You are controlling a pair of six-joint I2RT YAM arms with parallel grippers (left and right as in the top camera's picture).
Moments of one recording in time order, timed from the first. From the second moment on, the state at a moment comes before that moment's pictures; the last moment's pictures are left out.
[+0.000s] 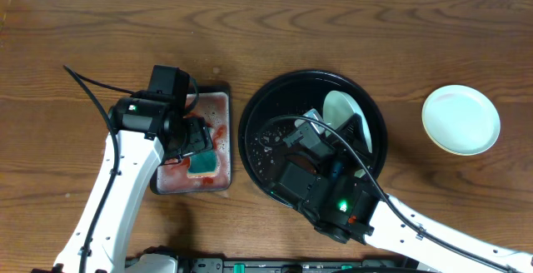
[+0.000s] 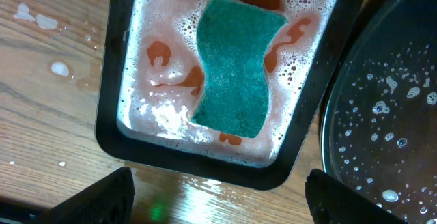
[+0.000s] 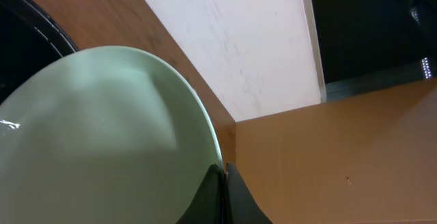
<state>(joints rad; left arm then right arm) -0.15 1.35 1.15 -1.21 -0.03 -0.47 1.10 1.32 1.03 -0.87 1.34 -0.01</state>
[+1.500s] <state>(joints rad) -0.15 1.35 1.15 -1.21 -0.03 -0.47 -0.26 1.33 1.03 -0.65 0.10 0.17</state>
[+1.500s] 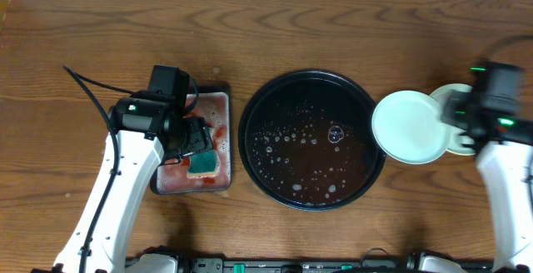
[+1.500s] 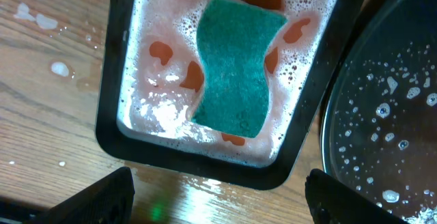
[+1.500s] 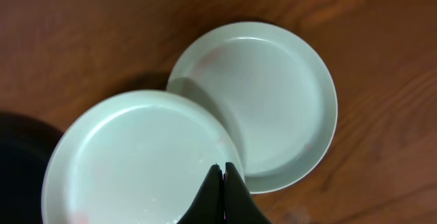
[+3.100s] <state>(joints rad) -0.15 1.35 1.15 -1.21 -0.03 -0.47 -0.50 1.04 1.03 -0.68 -0.17 0.29</state>
